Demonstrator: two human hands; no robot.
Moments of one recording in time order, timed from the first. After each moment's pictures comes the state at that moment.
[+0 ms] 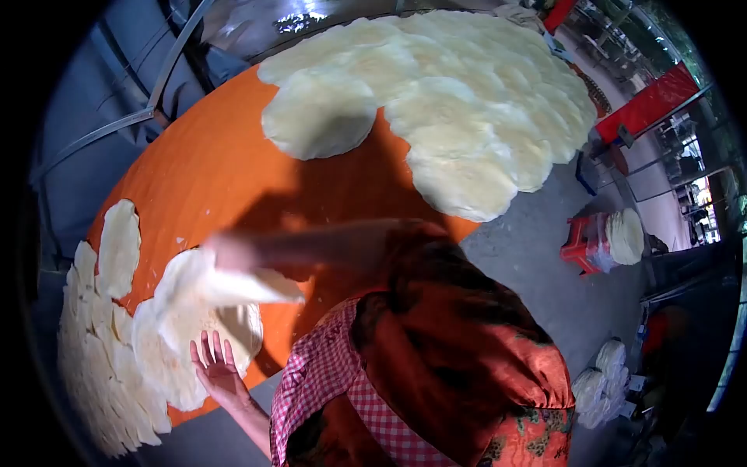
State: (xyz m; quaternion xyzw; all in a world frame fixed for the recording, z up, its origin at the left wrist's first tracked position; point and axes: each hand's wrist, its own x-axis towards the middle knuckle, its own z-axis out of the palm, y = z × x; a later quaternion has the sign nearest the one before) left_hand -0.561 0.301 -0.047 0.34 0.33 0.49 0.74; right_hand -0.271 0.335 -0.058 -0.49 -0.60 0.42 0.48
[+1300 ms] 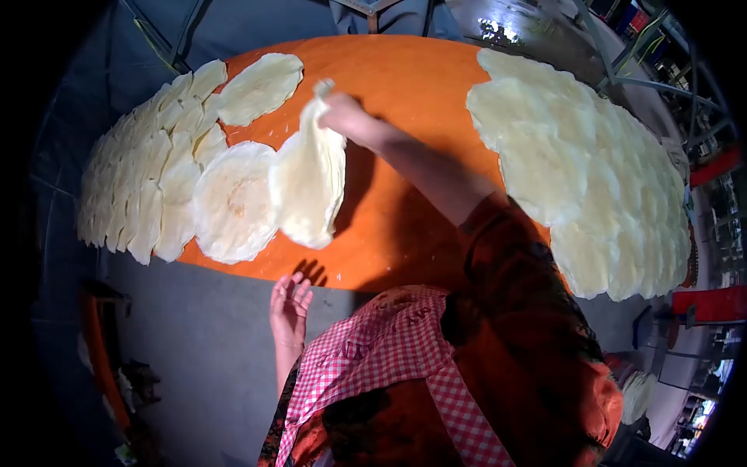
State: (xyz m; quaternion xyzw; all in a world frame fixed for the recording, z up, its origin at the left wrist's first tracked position) left_hand -0.687 0.235 -0.108 0.21 0.37 0.54 0.73; right_hand -0.377 0.478 -0.003 -0.50 -0.56 0.47 0.46
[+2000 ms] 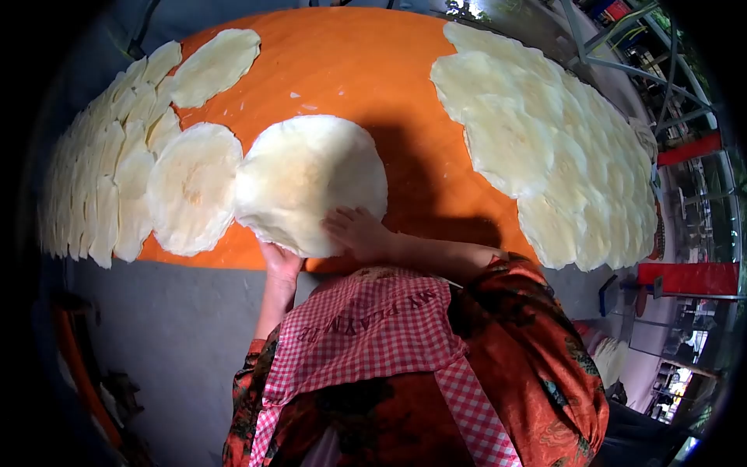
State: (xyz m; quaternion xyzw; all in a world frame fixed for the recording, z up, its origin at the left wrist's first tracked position) left_hand -0.596 0.313 -0.154 -0.01 0.19 0.51 0.84; right_hand -0.391 0.244 -0.143 -0.48 -0.86 0.10 0.14
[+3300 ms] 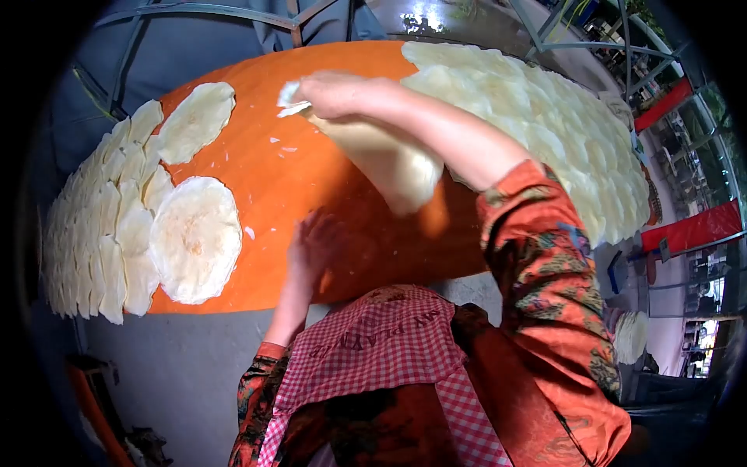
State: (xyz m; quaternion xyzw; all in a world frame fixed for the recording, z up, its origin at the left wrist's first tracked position) left_hand -0.523 0.331 -0.144 0.14 0.23 0.32 0.91; right_hand -0.318 0.402 0.130 -0.62 -0.78 0.08 0.05
